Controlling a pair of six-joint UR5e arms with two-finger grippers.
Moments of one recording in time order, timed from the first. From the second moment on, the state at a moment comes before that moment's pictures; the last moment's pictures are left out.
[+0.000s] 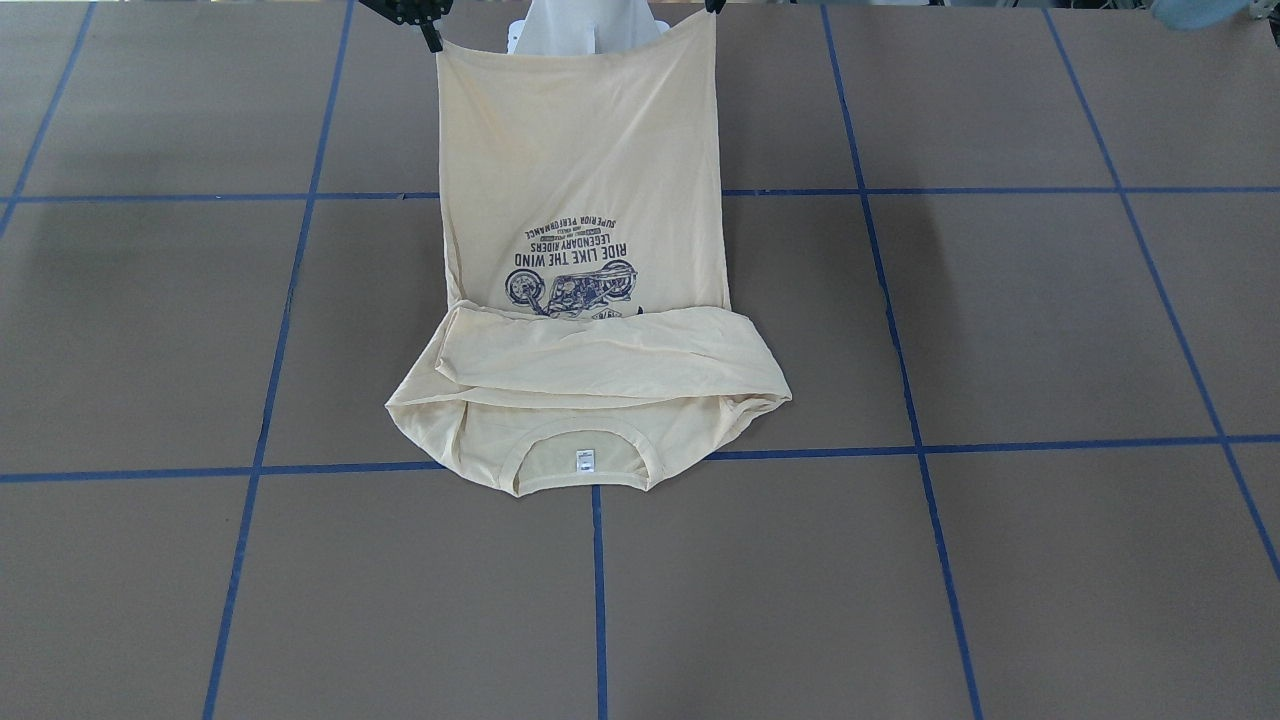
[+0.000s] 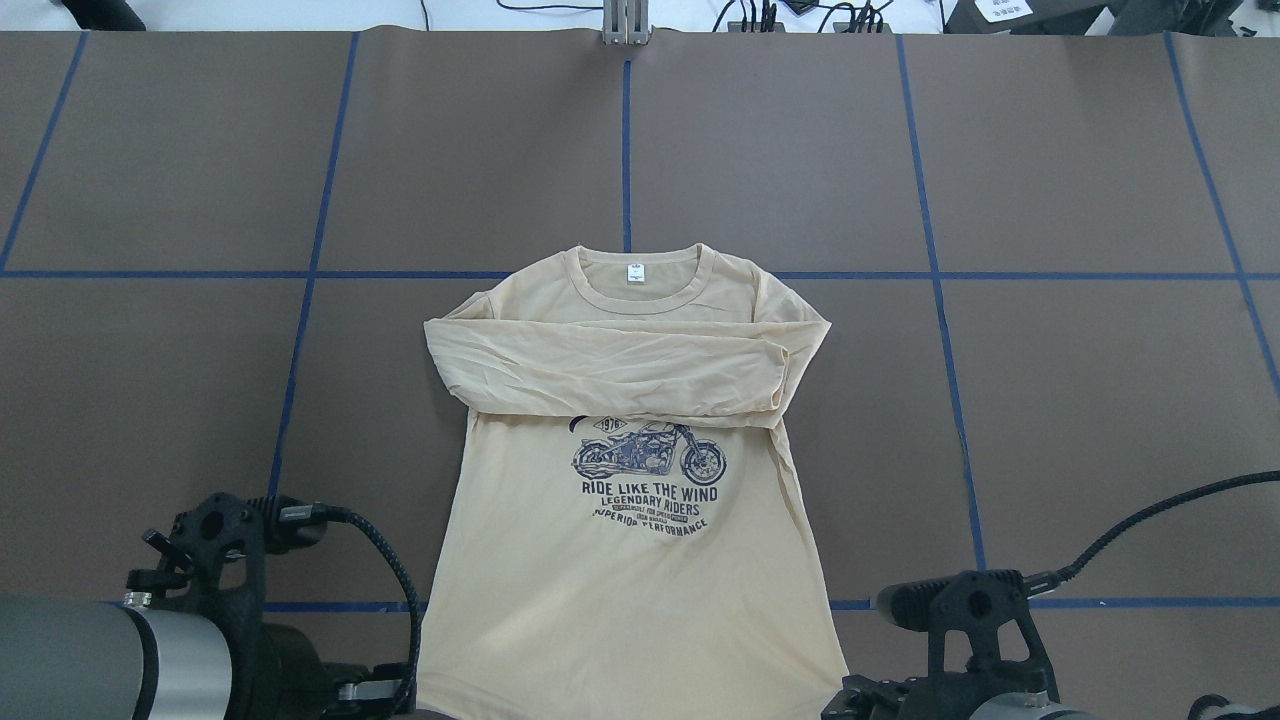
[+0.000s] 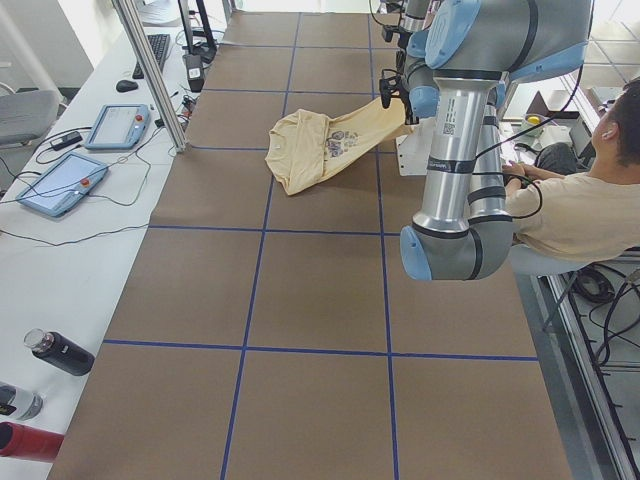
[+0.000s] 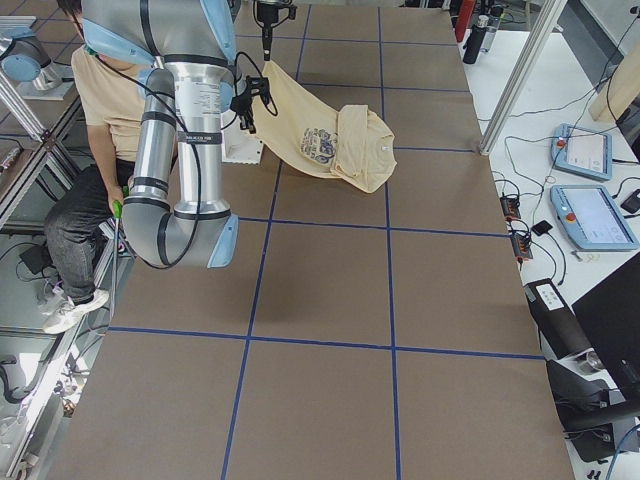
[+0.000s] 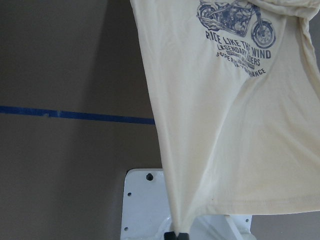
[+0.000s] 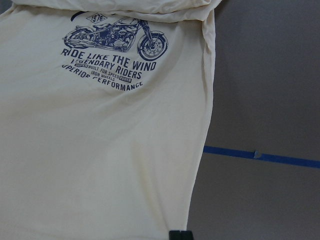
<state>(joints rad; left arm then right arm) -0.14 -1.83 -2.56 -1.44 -1.76 -1.62 -0.09 -1.47 2.58 -1.75 1.36 1.50</state>
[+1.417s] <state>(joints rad) -0.56 -2.02 -2.21 -1.46 -1.71 -1.51 0.45 -1.13 2.13 -1.73 1.38 1.40</state>
